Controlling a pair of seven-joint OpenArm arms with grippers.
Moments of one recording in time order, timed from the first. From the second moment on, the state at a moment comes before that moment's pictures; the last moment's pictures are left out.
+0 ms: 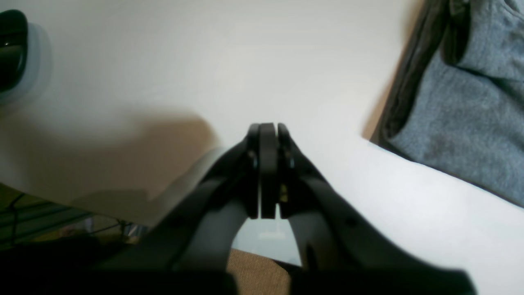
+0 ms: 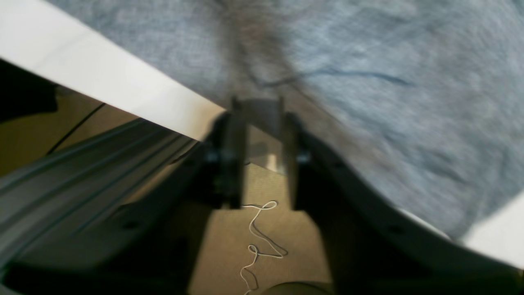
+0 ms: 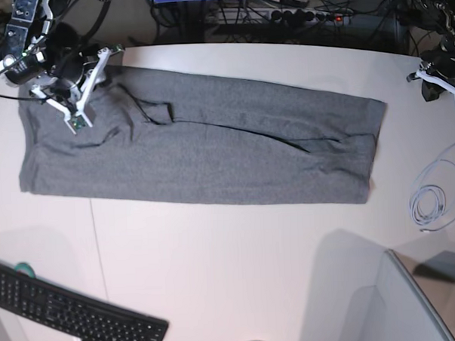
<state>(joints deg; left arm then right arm) 13.2 -18.3 -50.4 67.1 -10.4 -40.8 26.1 -22.5 -5.0 21.3 106.5 7.2 40.1 -68.1</state>
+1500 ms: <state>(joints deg) 23.5 -17.0 -46.4 74.5 -10.5 -41.3 17.0 12.7 -7.1 -47.4 60.3 0.5 2.8 -37.1</state>
